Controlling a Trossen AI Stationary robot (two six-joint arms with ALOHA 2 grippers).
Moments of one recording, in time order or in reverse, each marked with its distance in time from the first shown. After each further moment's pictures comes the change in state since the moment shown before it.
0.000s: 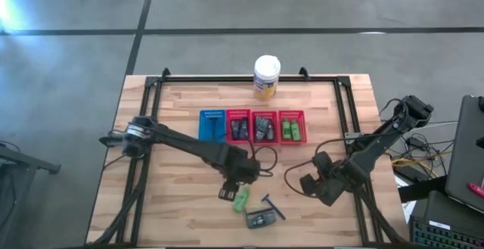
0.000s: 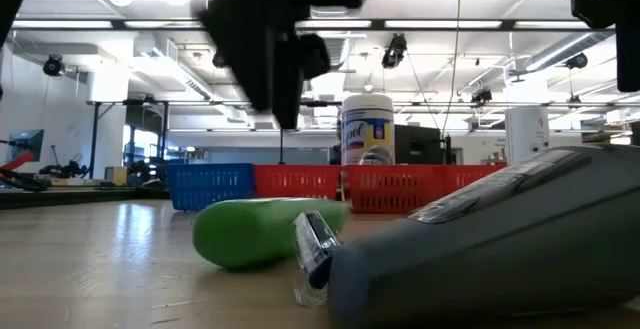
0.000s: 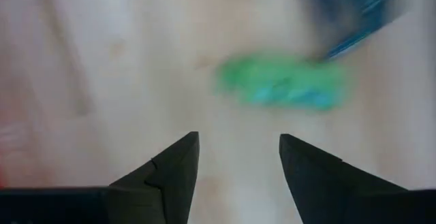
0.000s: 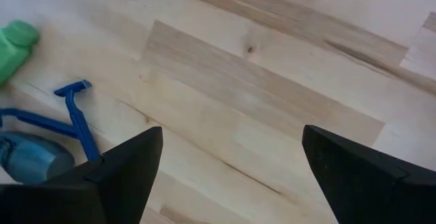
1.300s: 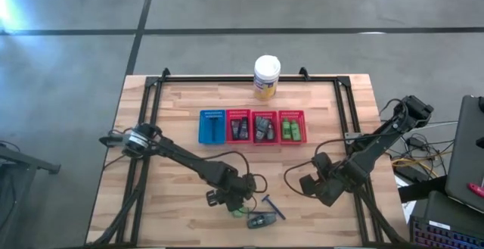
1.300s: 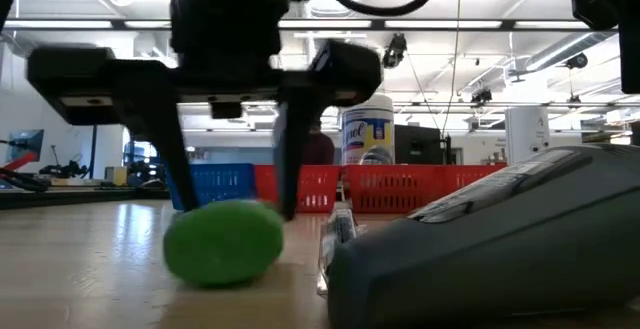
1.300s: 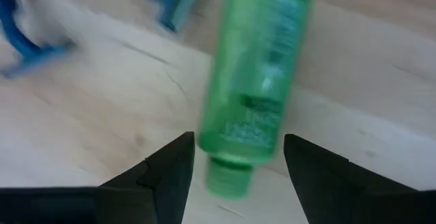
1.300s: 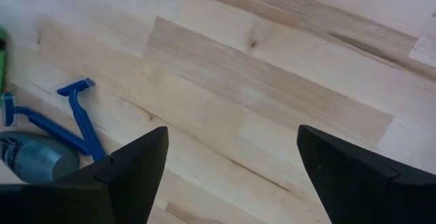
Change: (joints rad) left arm -0.112 0.055 -0.212 0.316 0.002 0.866; right arm 0.001 0.004 -0.003 0.018 -0.010 0.013
